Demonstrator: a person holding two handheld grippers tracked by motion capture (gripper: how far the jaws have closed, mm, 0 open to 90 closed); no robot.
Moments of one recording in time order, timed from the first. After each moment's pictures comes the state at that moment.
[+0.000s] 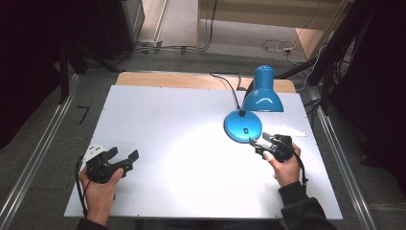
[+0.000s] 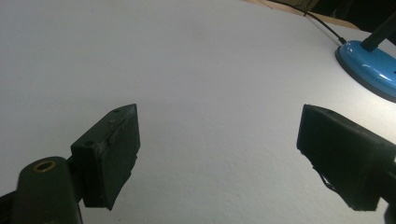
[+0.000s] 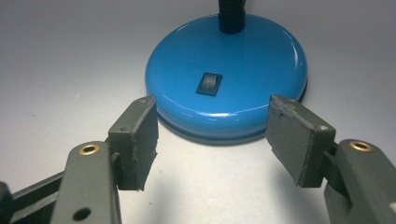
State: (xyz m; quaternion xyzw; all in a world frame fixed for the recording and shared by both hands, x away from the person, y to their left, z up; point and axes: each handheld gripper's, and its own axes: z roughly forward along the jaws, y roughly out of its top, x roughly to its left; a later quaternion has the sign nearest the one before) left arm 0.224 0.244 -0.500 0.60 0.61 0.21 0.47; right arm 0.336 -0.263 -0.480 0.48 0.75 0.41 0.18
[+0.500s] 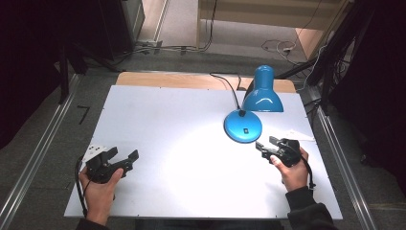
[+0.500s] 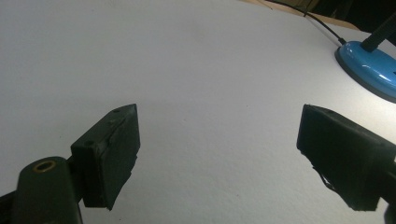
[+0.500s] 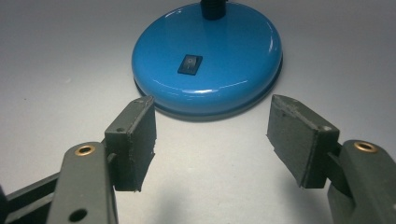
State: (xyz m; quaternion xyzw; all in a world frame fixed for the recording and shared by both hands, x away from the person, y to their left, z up) left arm 0.223 0.244 -0.500 0.60 0.61 0.22 0.47; right arm 0.324 -0.282 -0.480 0.49 0.75 0.41 0.19
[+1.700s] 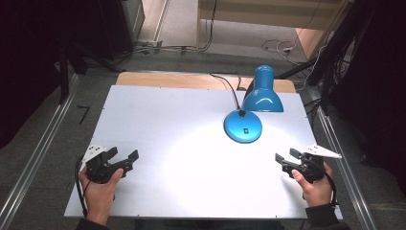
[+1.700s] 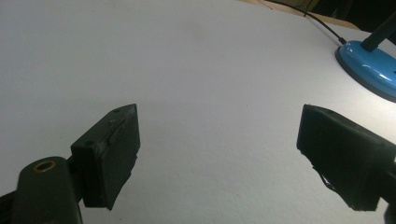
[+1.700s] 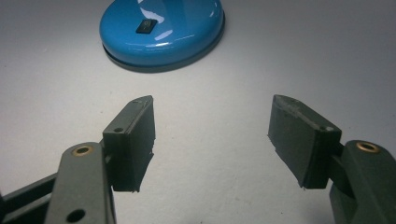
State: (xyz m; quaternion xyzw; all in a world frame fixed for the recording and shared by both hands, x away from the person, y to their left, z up) left arm 0.223 0.244 -0.499 0.60 0.61 0.22 0.47; right arm 0.283 -0.336 -0.478 0.51 0.74 0.39 0.20
